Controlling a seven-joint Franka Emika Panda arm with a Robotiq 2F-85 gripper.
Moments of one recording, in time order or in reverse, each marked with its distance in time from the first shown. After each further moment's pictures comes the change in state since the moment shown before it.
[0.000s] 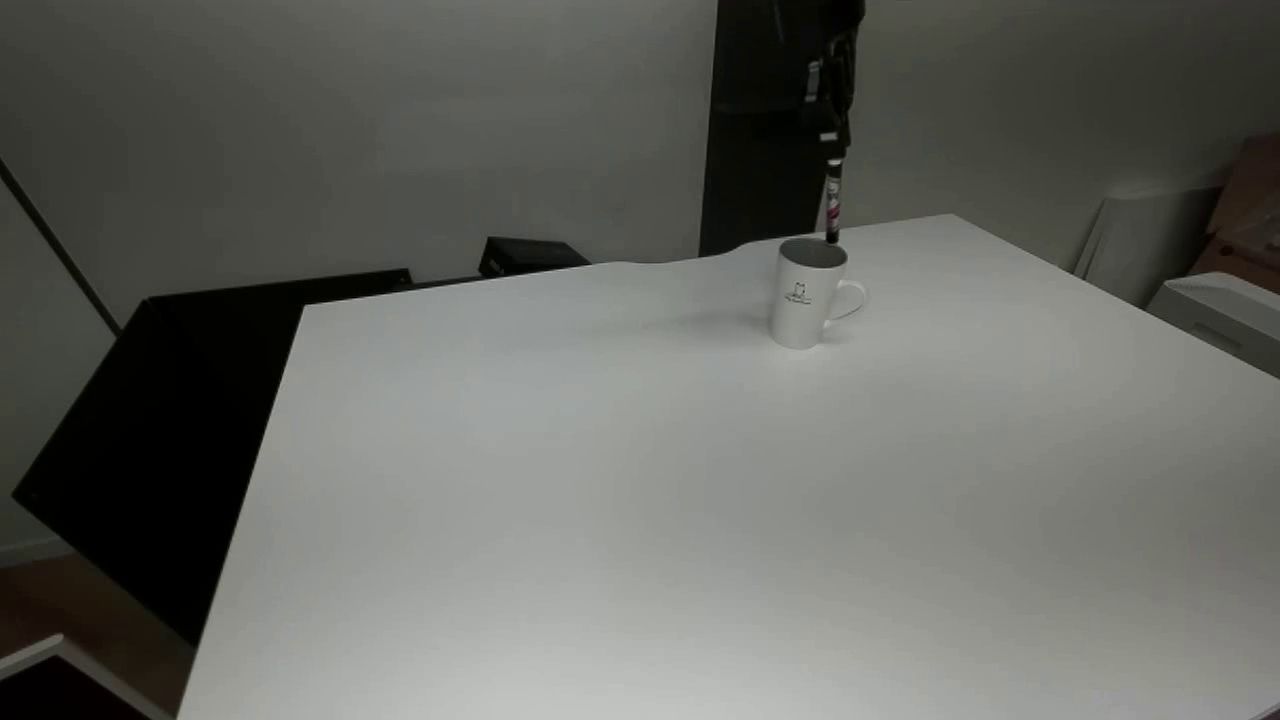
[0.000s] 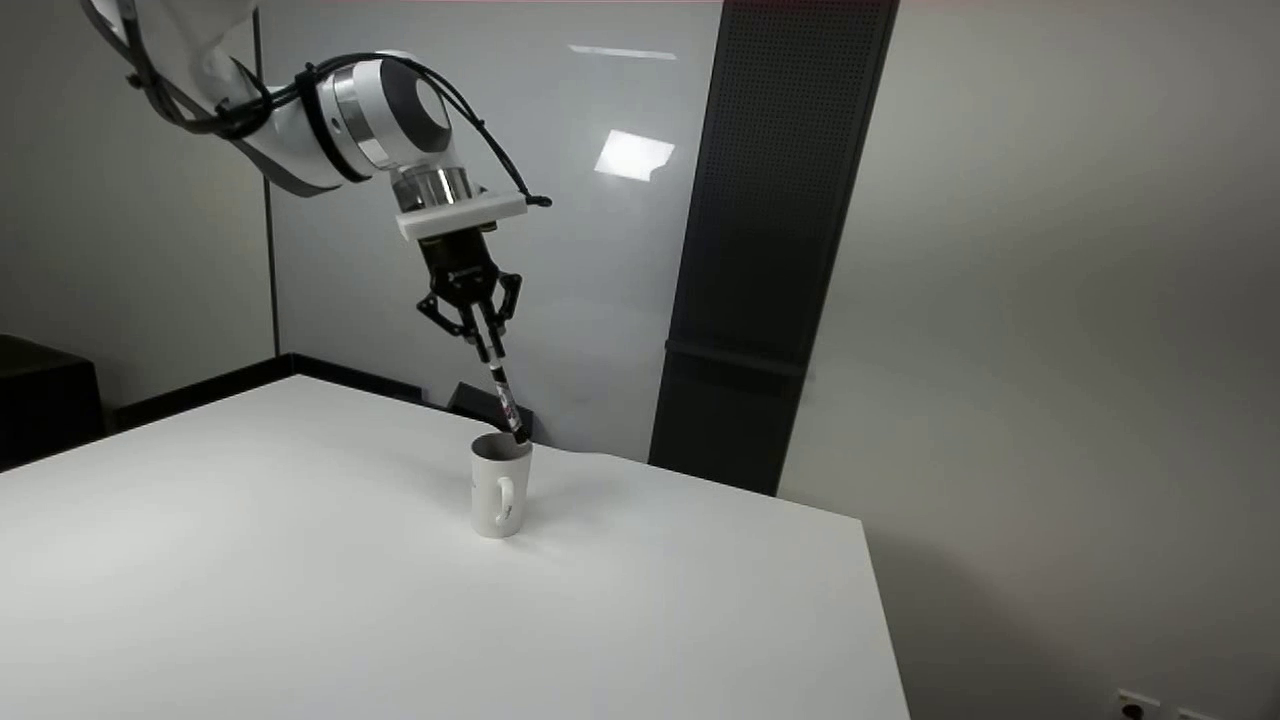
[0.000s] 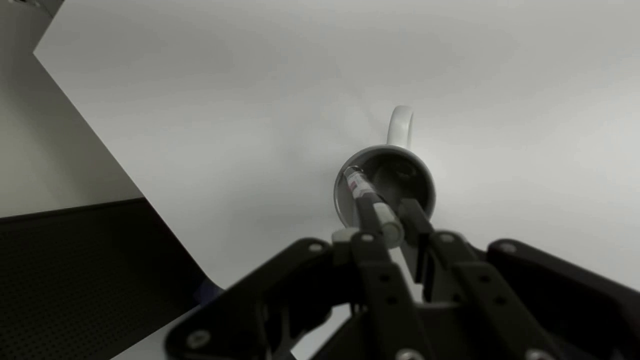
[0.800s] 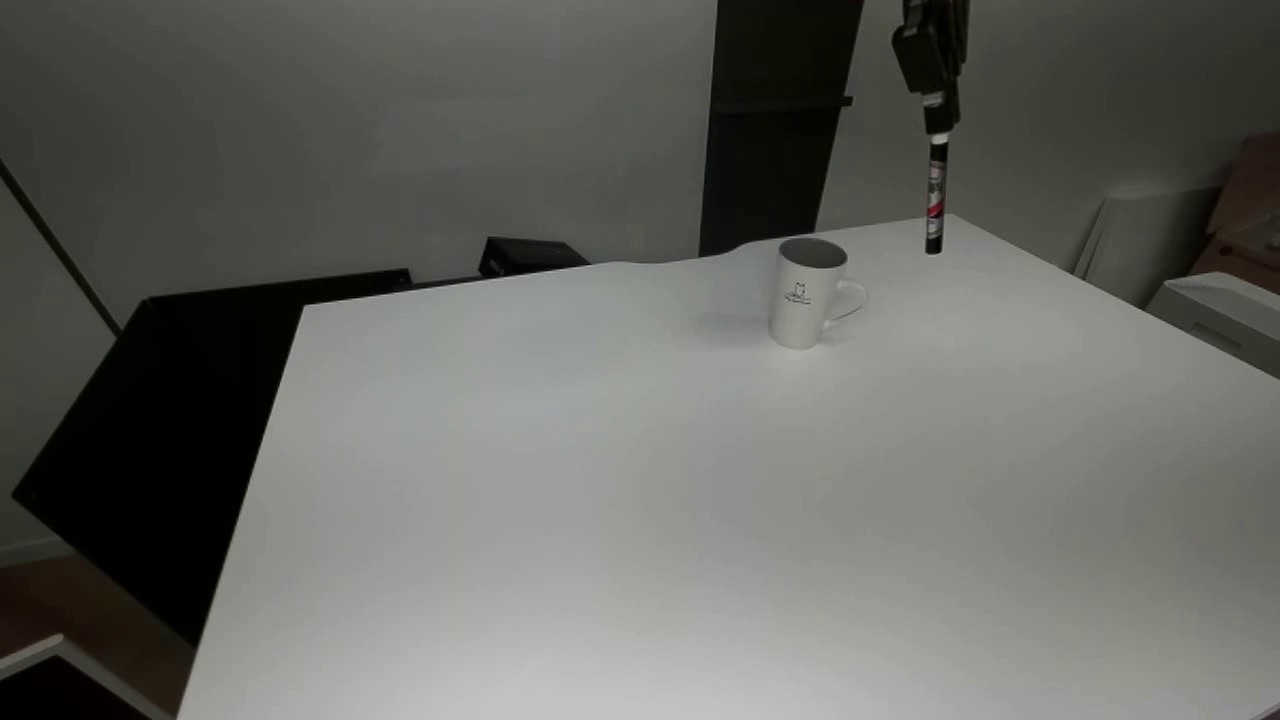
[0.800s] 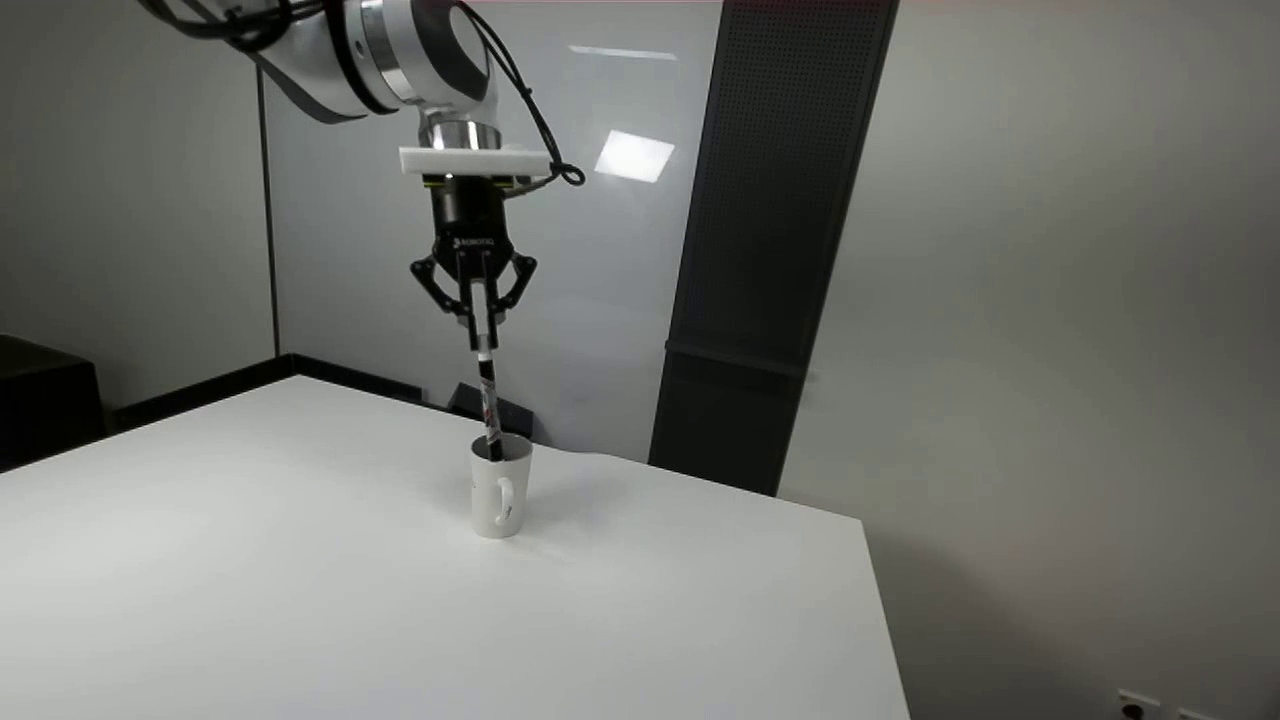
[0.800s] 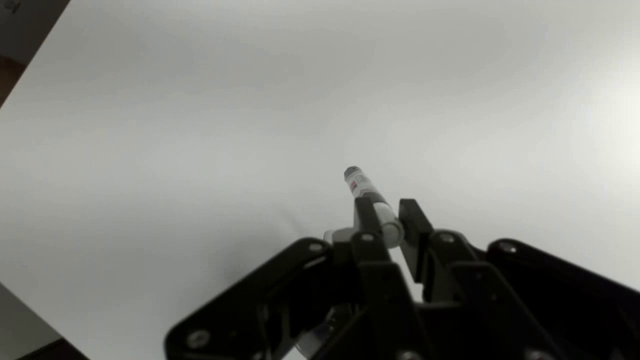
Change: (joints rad) arm -0.081 -0.127 0.011 -0.057 0.144 -0.293 0.003
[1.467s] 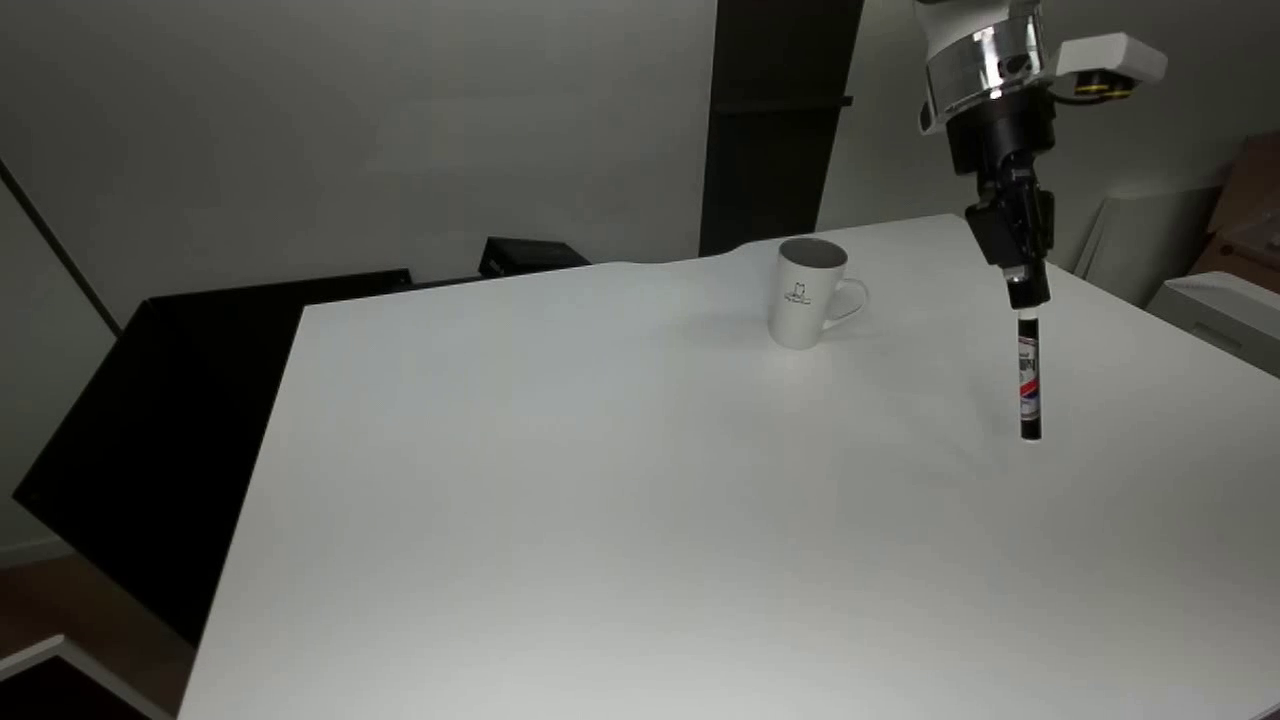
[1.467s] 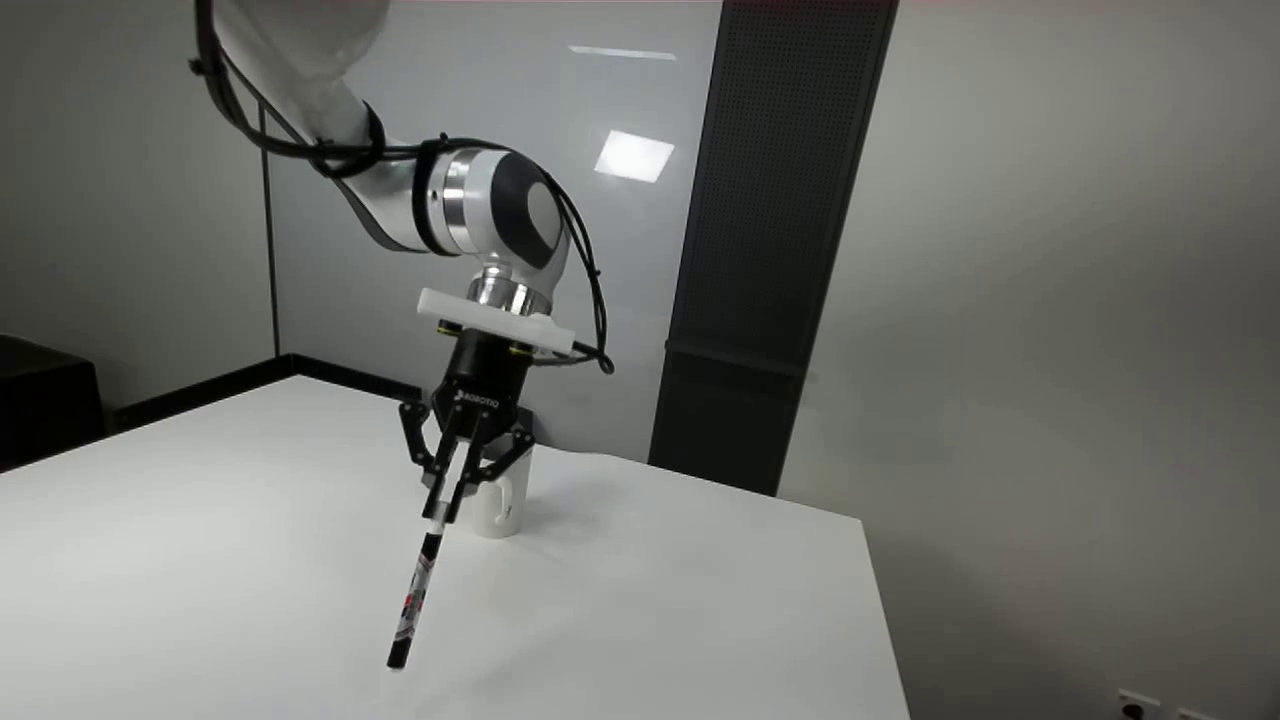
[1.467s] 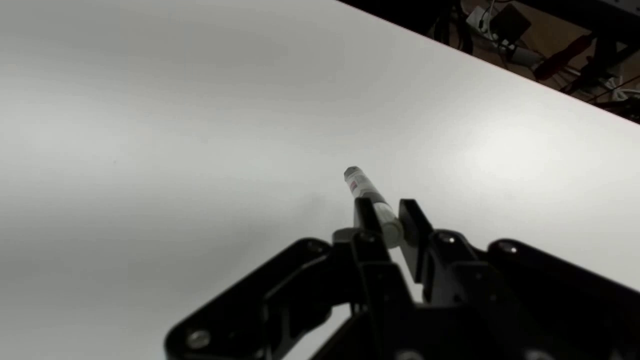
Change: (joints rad) arm -0.144 0.068 -0.001 -0.235 0.197 -0.063 0.051
